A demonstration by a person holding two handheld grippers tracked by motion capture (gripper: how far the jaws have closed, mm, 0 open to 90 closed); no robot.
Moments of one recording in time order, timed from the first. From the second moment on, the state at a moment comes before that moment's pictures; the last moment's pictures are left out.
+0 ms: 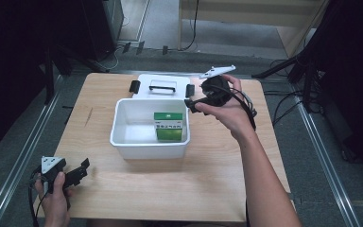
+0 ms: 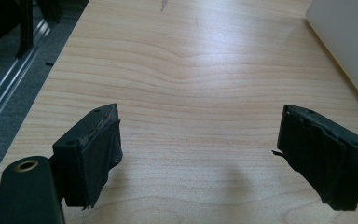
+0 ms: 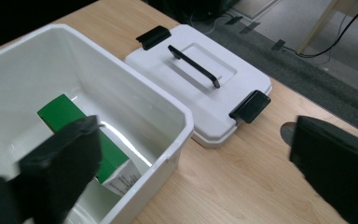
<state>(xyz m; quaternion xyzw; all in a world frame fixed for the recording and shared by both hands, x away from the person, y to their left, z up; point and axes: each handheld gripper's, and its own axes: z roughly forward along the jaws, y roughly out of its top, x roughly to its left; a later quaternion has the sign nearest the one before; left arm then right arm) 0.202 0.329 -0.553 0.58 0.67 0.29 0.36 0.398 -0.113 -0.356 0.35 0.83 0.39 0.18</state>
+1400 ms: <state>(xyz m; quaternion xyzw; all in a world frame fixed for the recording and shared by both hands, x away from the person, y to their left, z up) 0.202 0.328 -0.553 0.59 0.66 0.29 0.36 0.325 -0.262 -0.461 0.48 0.73 0.42 0.26</state>
